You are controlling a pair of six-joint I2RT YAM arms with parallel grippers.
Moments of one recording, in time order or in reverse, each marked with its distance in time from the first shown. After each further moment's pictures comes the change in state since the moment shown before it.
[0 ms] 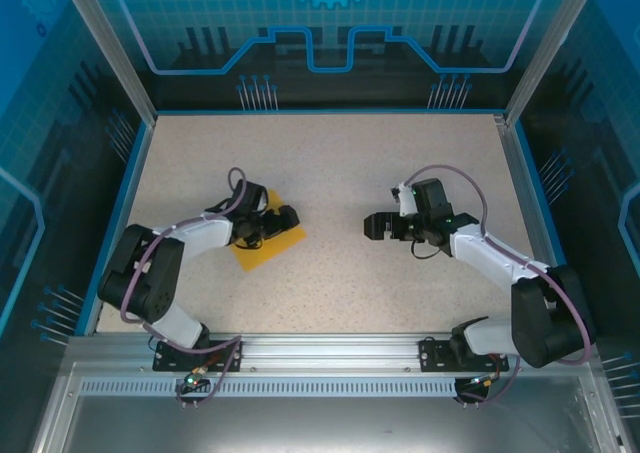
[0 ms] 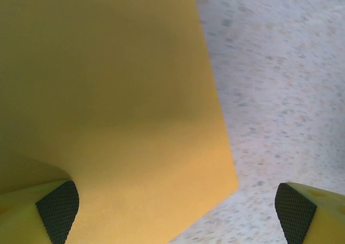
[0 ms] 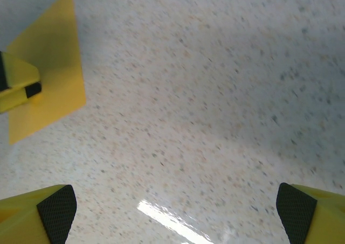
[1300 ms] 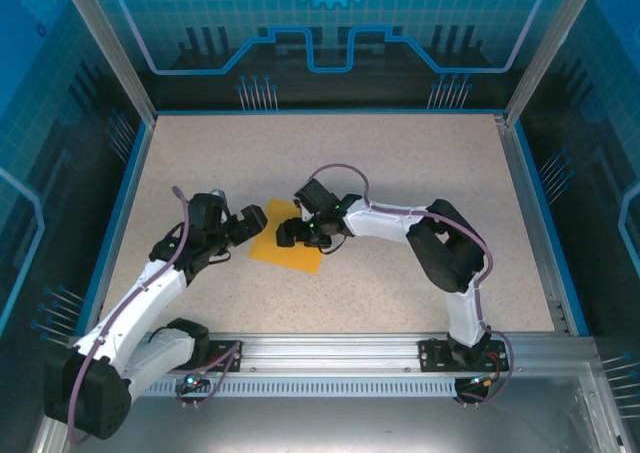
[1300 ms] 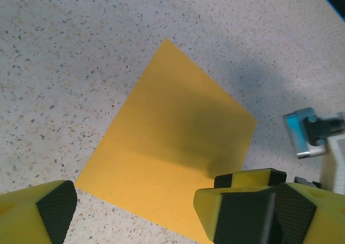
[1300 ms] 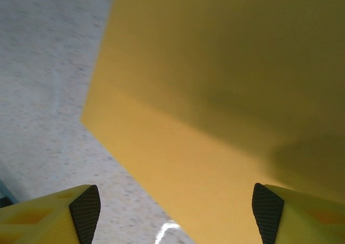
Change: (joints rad) left arm 0.080 -0.662 -0.138 -0.307 -0.179 -0.011; right arm 0.495 0.681 0.629 -0.087 0.042 0.403
